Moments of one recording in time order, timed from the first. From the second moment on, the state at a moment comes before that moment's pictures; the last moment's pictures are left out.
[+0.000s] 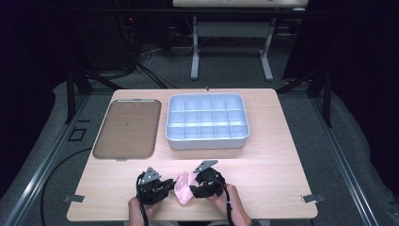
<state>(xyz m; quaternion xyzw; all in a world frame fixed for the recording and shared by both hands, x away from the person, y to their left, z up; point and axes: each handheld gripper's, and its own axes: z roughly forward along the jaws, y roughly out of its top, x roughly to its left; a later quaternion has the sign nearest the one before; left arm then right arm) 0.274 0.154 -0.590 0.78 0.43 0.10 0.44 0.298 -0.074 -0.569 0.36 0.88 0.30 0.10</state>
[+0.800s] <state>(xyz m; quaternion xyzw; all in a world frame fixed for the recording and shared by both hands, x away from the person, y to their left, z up) 0.251 0.152 -0.544 0.78 0.37 0.13 0.48 0.295 -0.078 -0.573 0.36 0.87 0.33 0.09</state>
